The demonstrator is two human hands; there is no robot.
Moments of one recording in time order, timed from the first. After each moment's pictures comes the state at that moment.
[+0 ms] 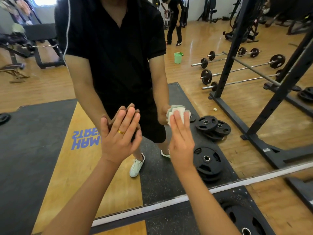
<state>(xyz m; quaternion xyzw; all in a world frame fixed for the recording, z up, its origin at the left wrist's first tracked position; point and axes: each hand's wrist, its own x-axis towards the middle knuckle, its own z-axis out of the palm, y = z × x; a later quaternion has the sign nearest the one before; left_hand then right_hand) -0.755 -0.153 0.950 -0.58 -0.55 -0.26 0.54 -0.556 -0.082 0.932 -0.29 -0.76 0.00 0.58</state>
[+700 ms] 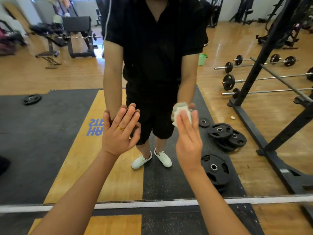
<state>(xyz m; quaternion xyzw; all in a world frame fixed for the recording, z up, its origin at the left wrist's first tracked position) -0.753 -0.154 0.952 -0.56 -0.58 -0.23 0.54 -0.527 -0.048 0.947 -0.19 -0.78 0.04 0.60</state>
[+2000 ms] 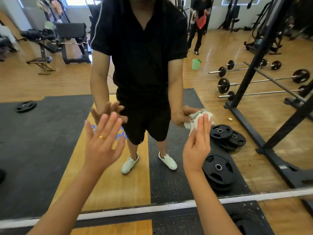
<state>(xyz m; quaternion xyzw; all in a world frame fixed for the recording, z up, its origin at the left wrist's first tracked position) -0.846 -0.283 0.966 -0.58 -0.61 -0.29 0.46 -0.609 -0.130 0.945 -0.35 -0.66 0.11 0.66</state>
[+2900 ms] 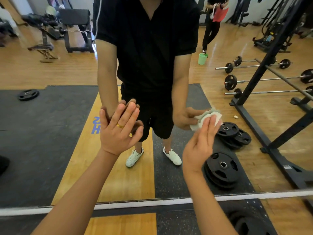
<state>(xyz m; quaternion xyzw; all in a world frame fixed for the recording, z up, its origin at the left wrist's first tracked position) -0.900 -0.265 0.954 -0.53 -0.58 -0.26 0.56 -0.677 -0.163 0.929 -0.37 -0.65 0.08 0.65</state>
